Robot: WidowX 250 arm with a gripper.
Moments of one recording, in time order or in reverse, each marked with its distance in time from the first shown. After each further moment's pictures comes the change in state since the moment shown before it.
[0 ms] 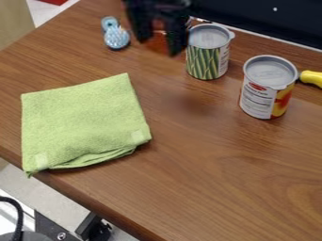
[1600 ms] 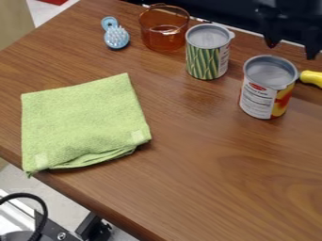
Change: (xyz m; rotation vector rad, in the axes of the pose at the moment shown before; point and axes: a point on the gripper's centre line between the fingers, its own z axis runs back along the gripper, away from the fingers) arm 0.106 -0.101 -0.051 -0.105 -0.180 -0.066
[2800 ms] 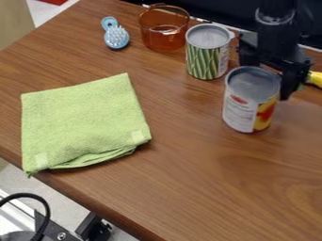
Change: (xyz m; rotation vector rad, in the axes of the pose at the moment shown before) arm -0.049 0.006 -0.024 0.106 0.130 0.033
